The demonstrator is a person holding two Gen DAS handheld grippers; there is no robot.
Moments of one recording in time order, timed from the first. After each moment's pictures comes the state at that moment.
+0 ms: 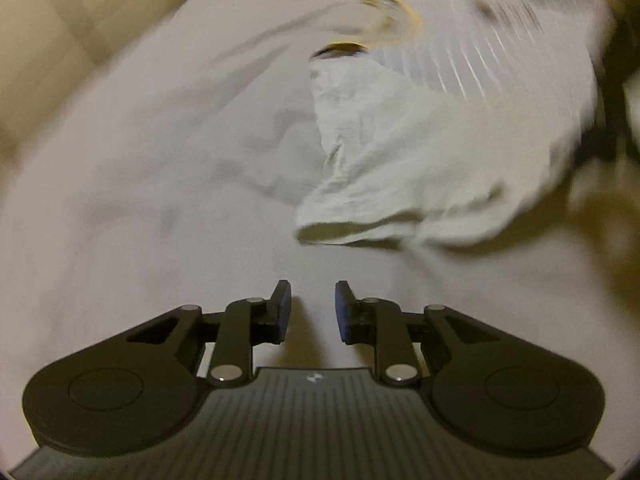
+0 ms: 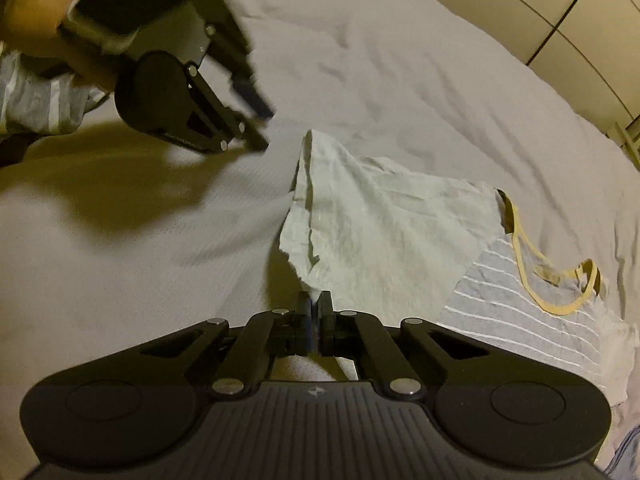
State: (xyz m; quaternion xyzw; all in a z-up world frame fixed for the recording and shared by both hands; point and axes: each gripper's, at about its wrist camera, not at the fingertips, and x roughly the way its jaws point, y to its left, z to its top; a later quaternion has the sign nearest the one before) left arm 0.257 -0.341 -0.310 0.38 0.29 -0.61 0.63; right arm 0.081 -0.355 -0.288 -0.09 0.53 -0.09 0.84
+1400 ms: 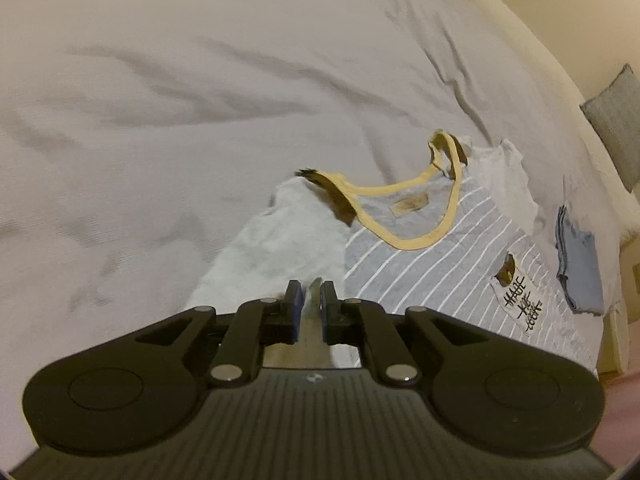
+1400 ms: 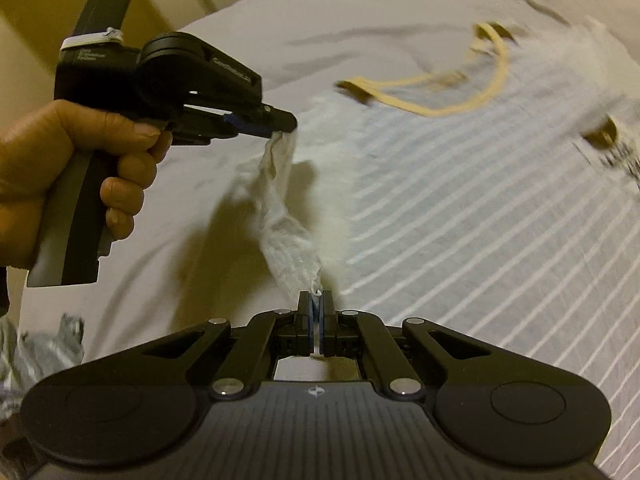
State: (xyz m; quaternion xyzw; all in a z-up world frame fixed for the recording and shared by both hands) left arm 0.240 -0.521 -0.289 0.12 0.52 -0.54 0.65; right arm -0.003 -0.475 -0.291 0.35 0.41 -0.25 0.81
